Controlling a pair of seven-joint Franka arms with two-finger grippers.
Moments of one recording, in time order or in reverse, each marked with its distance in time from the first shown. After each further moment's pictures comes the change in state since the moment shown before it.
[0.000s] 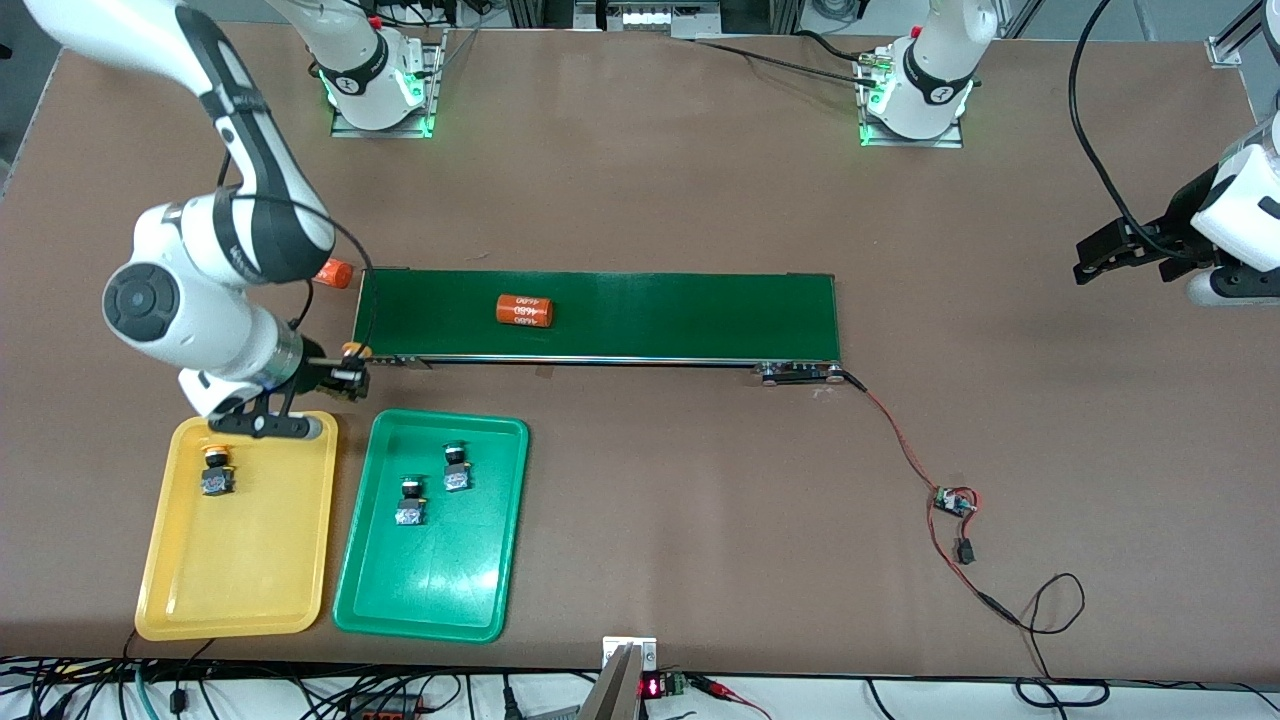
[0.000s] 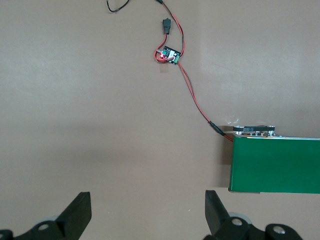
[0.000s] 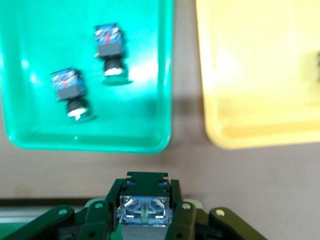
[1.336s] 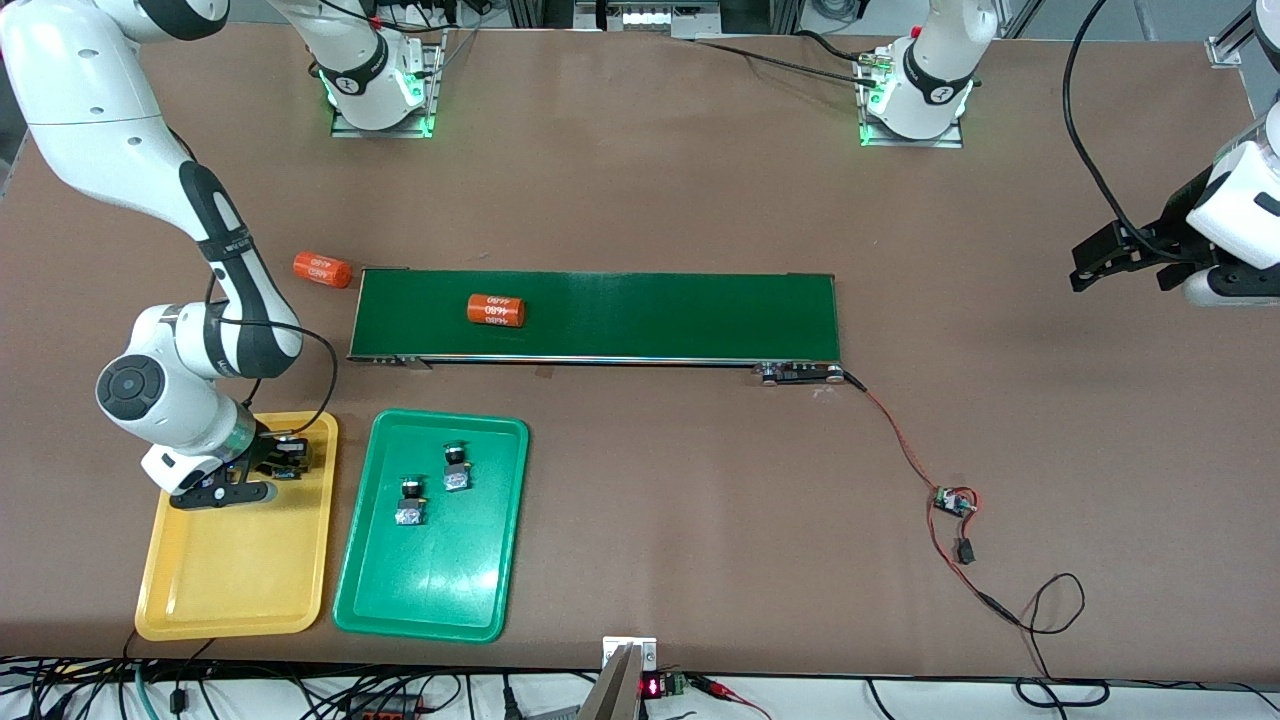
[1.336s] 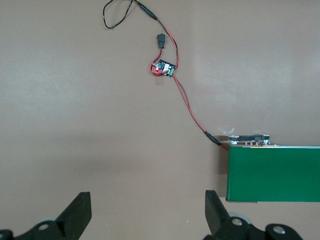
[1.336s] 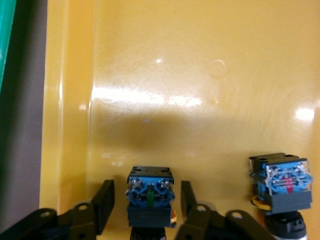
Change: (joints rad) left arm -0.010 -0.003 -0.006 0.001 0.000 0.046 0.001; right arm -0.066 0.298 -0.129 0.115 -0.134 0.328 -0.266
